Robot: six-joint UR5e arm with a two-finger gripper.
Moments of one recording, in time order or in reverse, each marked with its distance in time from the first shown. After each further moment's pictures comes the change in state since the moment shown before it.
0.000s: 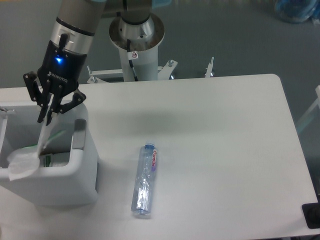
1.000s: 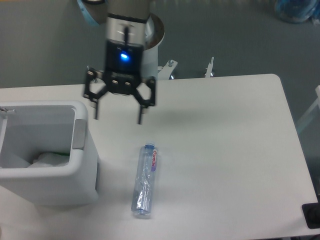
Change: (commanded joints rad) arm 0.296 -0.076 0.014 0.005 0.118 -0.048
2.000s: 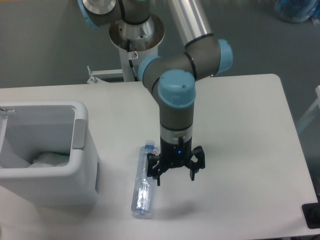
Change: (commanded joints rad) arm -0.098 -0.368 0.147 -0.017 0.273 0.139
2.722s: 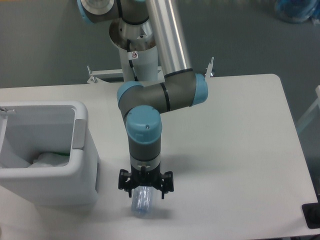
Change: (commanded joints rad) arm -0.104 -0.123 0.051 0.000 0.040 0.023
